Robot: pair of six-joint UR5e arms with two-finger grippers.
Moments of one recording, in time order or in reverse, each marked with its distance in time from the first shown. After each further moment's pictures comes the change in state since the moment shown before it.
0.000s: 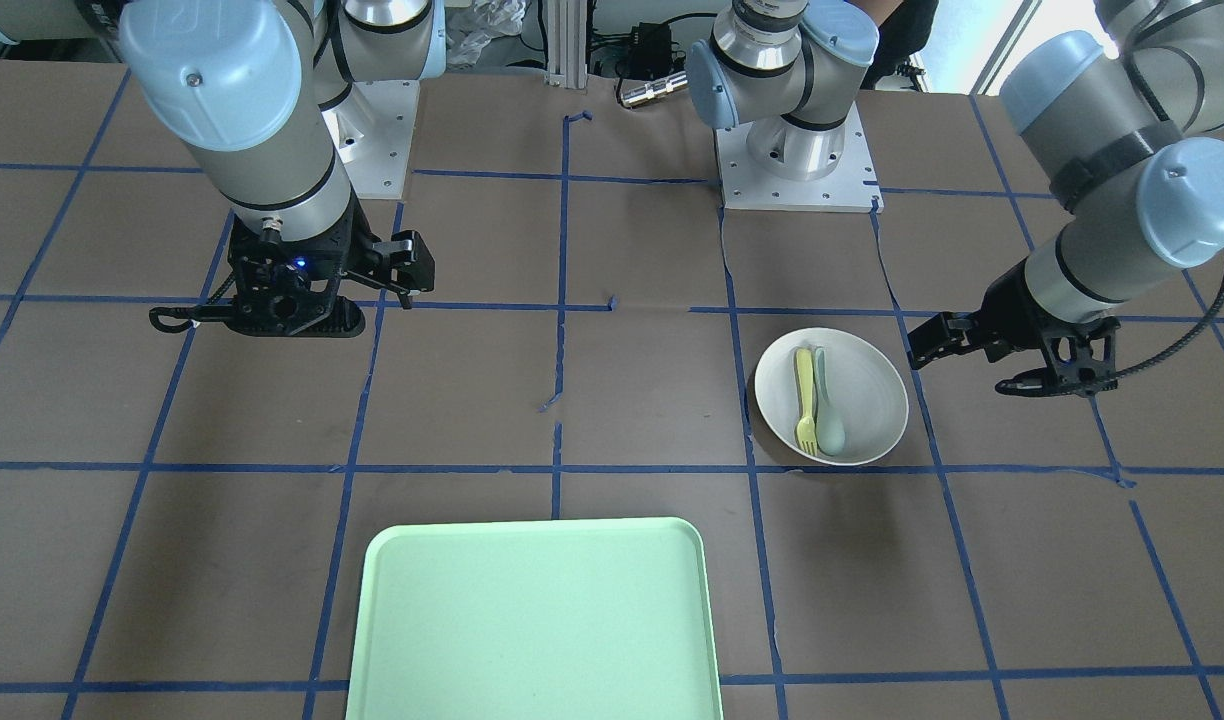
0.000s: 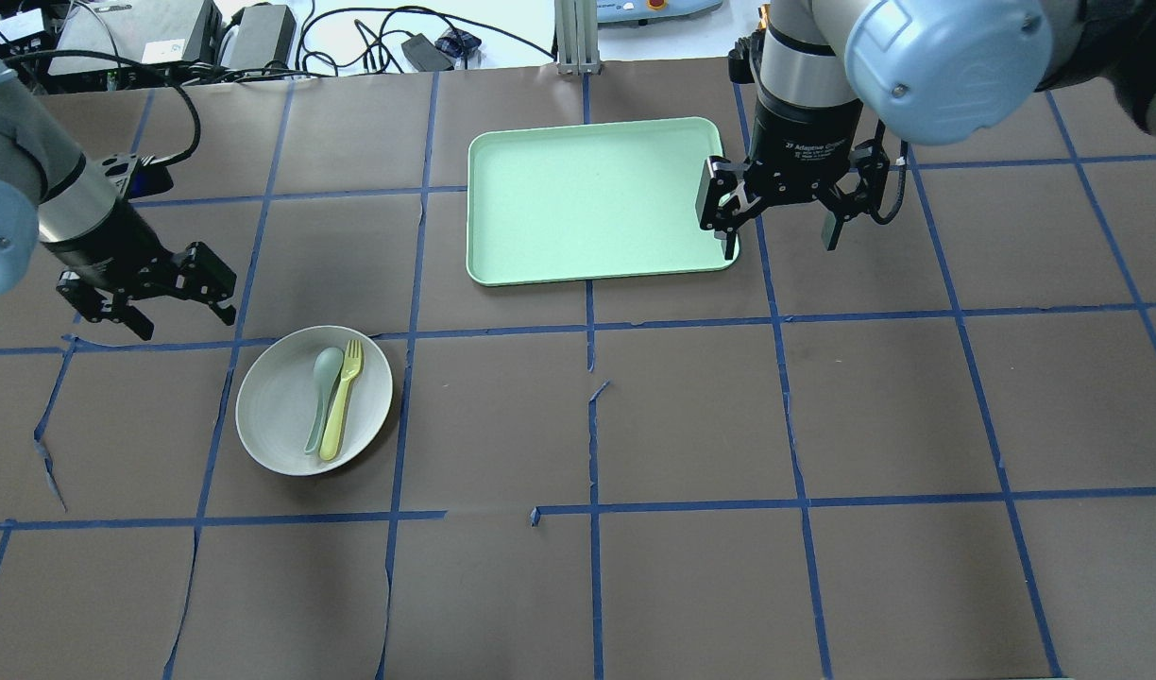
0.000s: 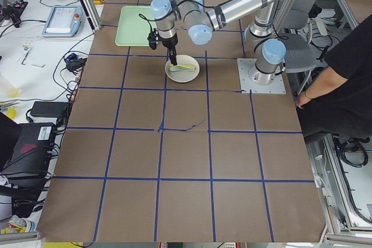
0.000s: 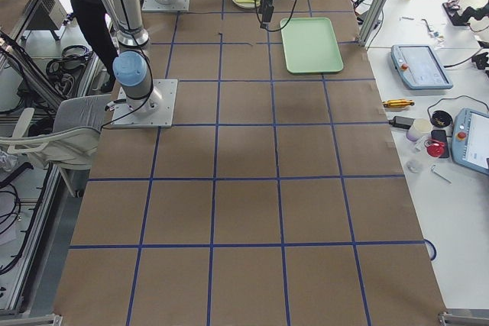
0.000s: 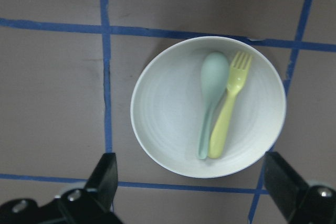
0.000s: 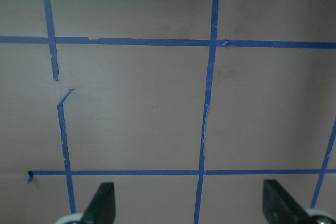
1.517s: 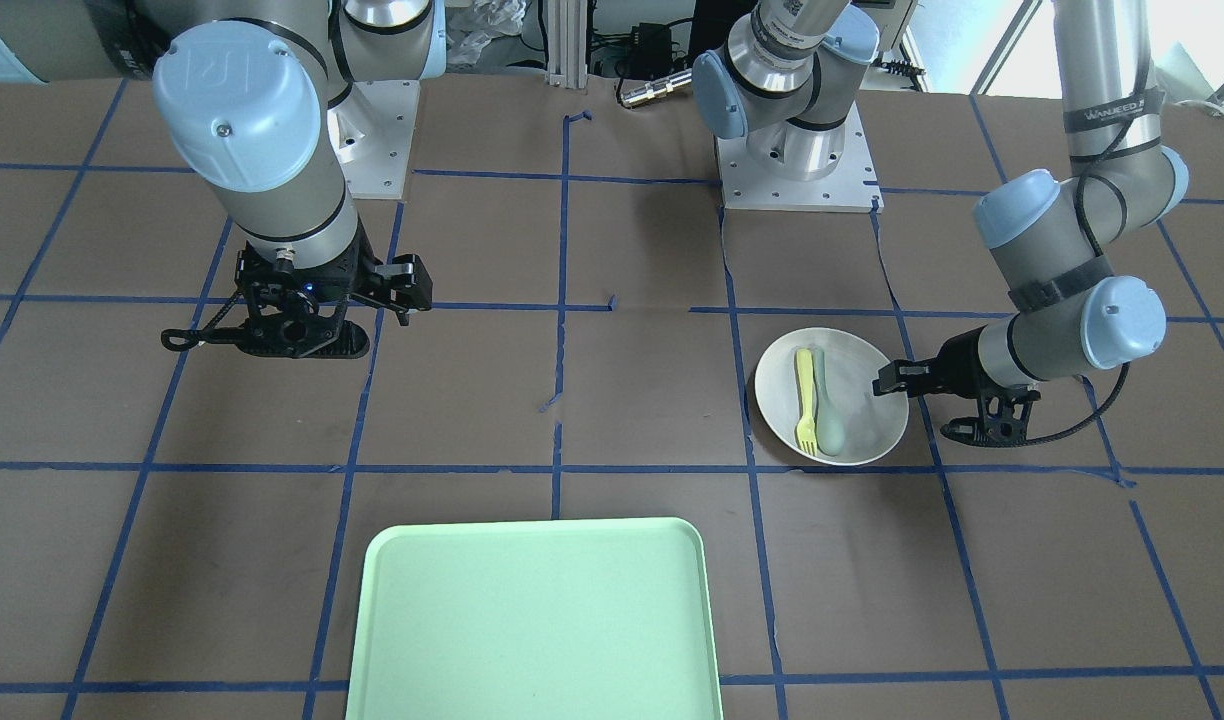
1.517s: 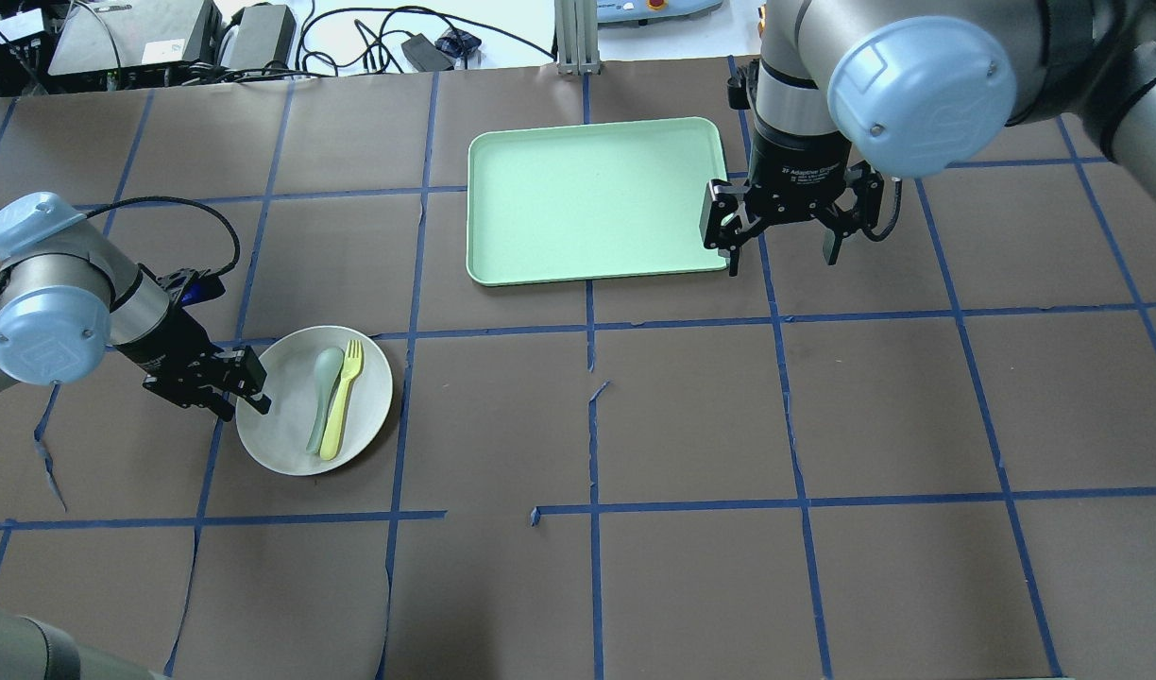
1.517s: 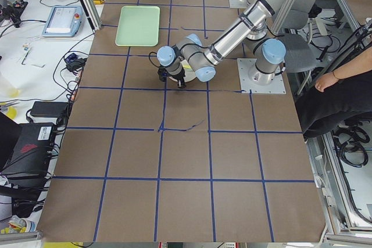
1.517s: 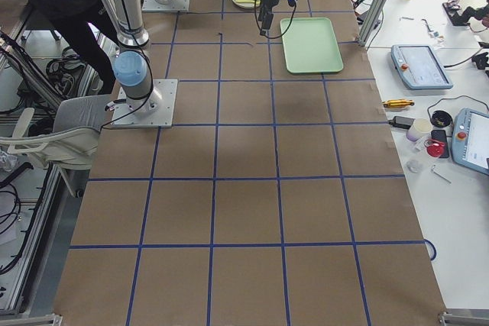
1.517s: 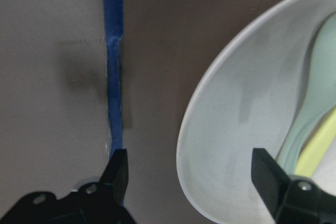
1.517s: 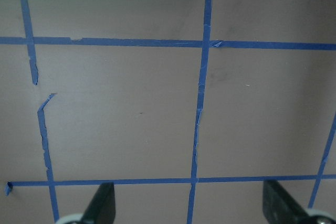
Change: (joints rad) left arm 0.076 -0.191 -0.167 0.192 -0.085 0.175; right arm 0.000 0.010 0.054 -0.058 -0.035 0.001
